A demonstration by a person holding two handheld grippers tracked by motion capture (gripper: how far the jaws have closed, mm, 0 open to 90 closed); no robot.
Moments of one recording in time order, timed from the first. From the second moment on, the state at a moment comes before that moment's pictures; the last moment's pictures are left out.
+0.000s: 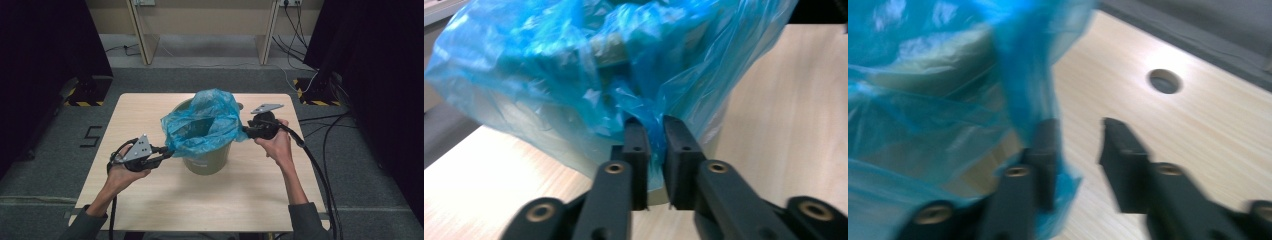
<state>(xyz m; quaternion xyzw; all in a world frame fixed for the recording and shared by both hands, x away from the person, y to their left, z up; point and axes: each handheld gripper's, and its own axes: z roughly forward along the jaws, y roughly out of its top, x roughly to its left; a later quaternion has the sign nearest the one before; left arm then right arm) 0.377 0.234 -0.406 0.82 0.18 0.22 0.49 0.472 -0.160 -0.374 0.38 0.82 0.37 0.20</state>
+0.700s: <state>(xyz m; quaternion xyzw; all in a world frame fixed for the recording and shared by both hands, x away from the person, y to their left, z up) 0.332 0.213 -0.376 0.83 0.14 0.19 0.50 0.388 -0.129 -0.338 0.34 0.81 0.45 0.18</state>
